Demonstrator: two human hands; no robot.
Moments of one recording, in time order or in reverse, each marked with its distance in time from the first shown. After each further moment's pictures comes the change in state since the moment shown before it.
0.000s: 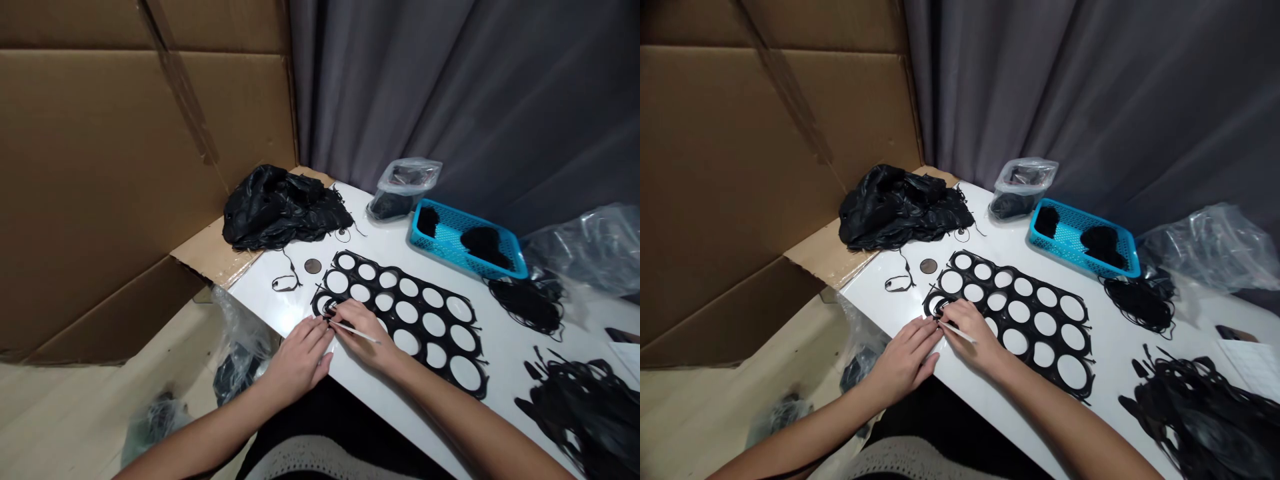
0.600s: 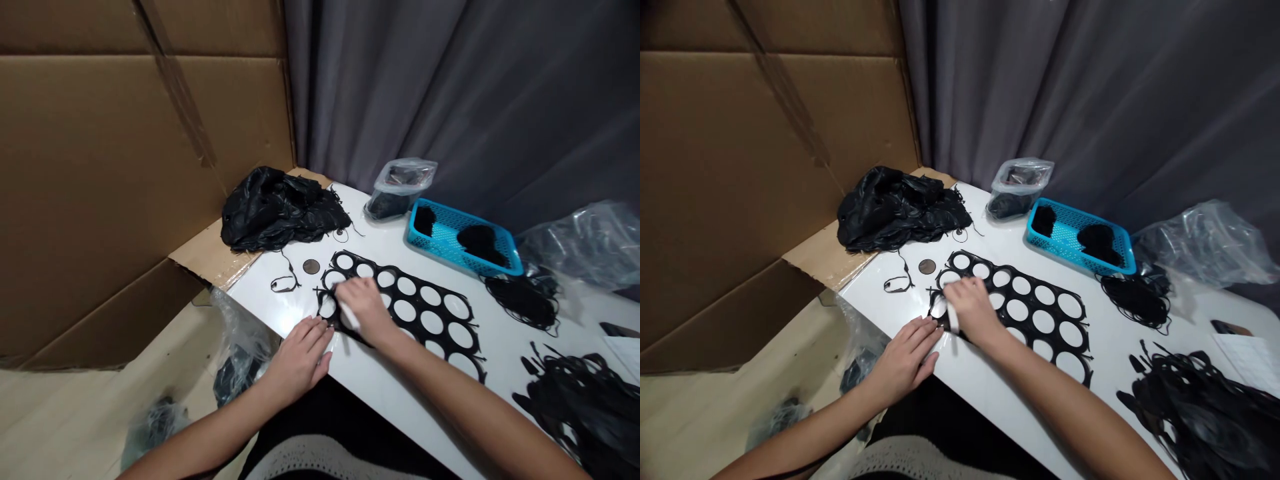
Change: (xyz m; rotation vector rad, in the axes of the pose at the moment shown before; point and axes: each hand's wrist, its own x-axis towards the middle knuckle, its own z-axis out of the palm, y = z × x) left_hand 0.001 0.001 -0.002 -0.005 0.022 0.008; right_hand 0.028 0.005 -0.024 -0.495 0.060 -0.093
